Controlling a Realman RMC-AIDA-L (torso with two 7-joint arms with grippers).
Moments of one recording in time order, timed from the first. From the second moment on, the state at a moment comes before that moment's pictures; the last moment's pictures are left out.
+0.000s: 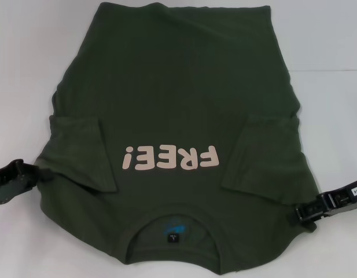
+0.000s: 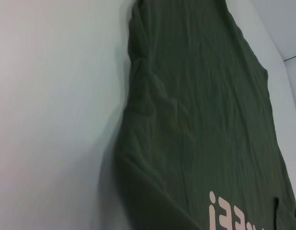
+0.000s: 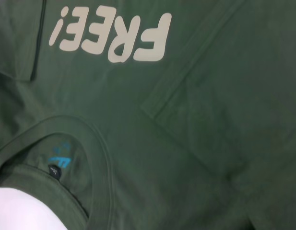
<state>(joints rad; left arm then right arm) -0.47 -2.05 0.35 0.78 2.36 1.46 -2.45 0.72 1.98 -0.74 -0.66 -2.60 -1.57 2.38</state>
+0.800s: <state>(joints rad) -0.46 -2.06 0.35 0.78 2.35 1.45 -2.44 0.74 1.98 -0.75 -0.64 -2.61 -1.55 2.41</state>
